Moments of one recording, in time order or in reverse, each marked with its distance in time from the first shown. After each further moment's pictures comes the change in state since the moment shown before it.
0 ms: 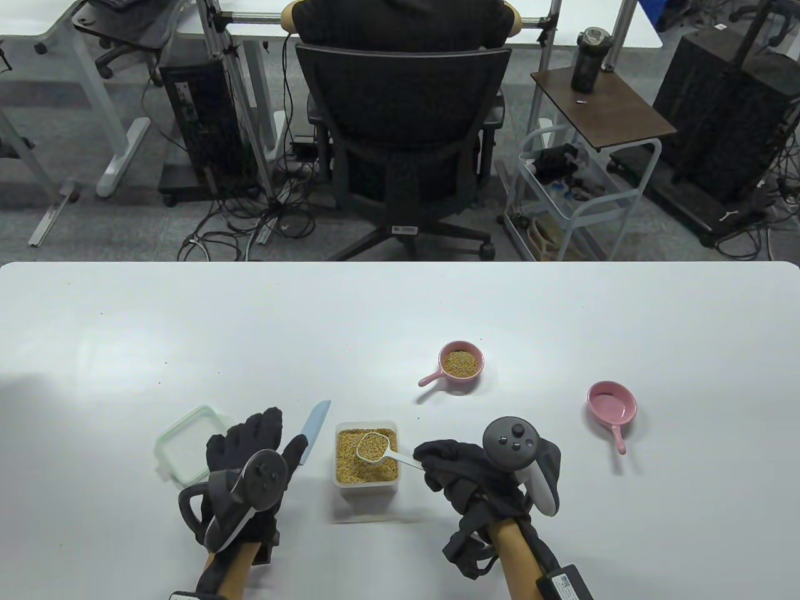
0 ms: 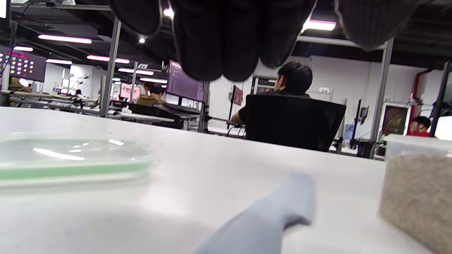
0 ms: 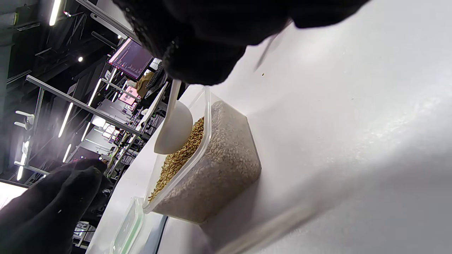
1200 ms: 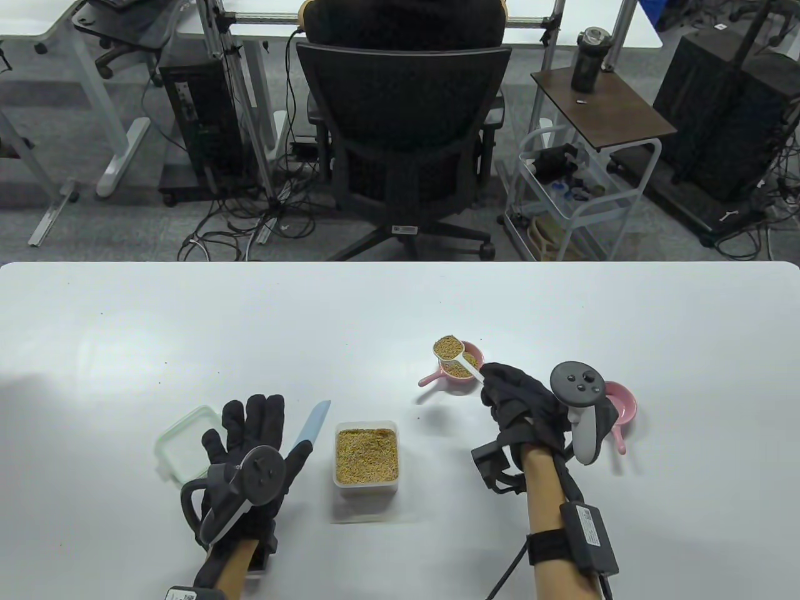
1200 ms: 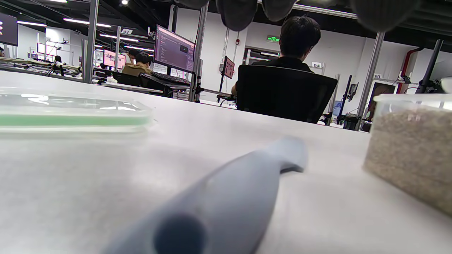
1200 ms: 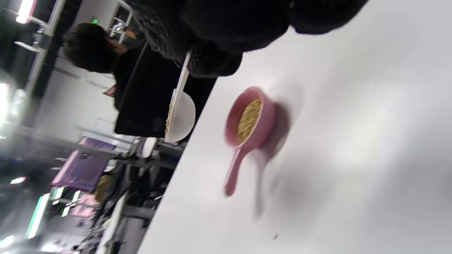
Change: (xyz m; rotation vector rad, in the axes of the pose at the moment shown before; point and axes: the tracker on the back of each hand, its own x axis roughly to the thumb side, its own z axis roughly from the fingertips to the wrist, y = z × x) left_hand -0.007 -0.017 -0.007 -0.151 -0.032 0.028; right_hand -0.023 -0.092 -0.052 -0.342 0.301 -0.212
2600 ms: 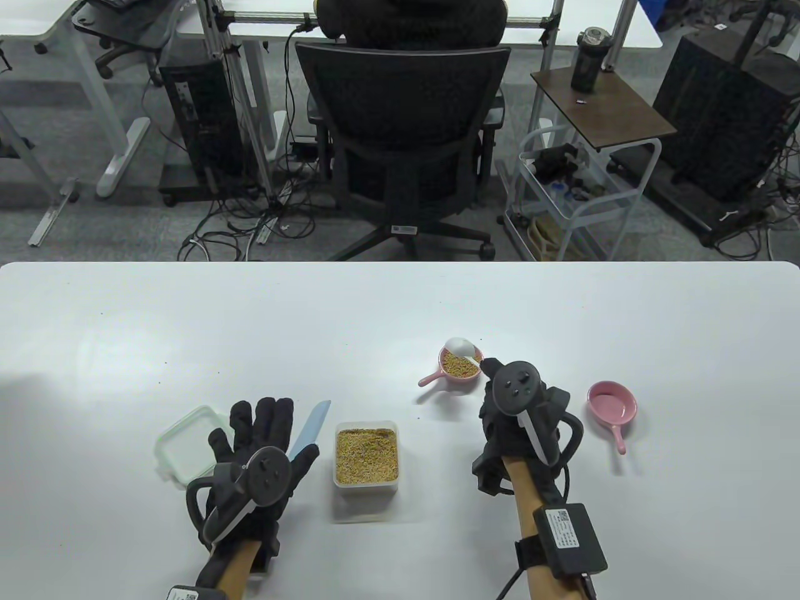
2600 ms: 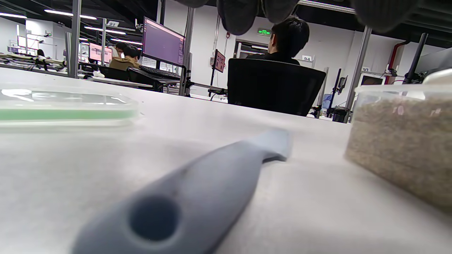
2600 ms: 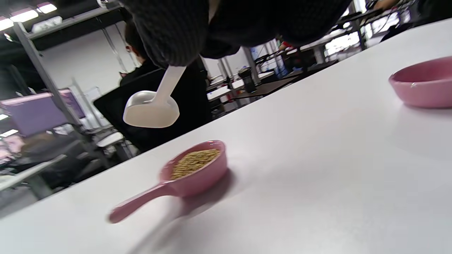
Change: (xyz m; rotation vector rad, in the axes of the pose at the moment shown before) left_hand 0.007 -0.003 0.000 -0.030 -0.055 0.001; right_hand 0.035 0.017 0.047 -0.282 -0.260 0.548
